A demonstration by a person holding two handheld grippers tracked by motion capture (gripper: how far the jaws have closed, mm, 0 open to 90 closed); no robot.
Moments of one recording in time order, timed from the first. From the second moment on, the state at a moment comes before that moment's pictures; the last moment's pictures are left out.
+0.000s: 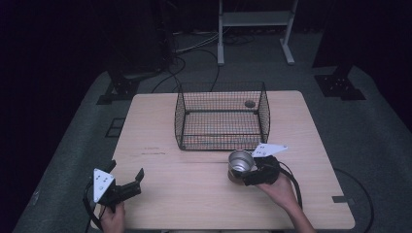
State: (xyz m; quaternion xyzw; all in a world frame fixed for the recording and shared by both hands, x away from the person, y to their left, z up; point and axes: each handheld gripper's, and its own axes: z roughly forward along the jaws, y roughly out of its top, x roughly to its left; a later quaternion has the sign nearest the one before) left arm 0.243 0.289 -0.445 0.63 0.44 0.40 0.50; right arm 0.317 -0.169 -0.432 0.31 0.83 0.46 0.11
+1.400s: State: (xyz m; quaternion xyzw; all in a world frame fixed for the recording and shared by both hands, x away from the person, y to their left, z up) left arm 0.243 0.289 -0.444 0.63 0.44 0.40 0.50; right arm 0.332 -0.185 -0.369 0.28 0.82 0.48 0.08
